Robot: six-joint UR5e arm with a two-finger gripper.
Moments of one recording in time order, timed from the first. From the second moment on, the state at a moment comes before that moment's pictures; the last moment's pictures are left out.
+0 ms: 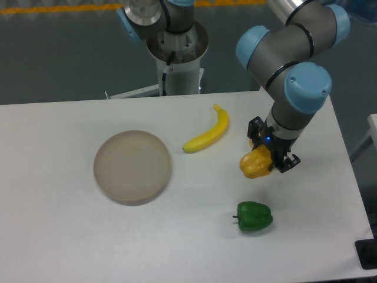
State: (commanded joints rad) arm 2.33 -1.97 -1.31 -1.47 1.58 1.50
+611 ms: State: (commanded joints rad) arm 2.33 -1.96 -1.31 -1.46 1.54 1.56
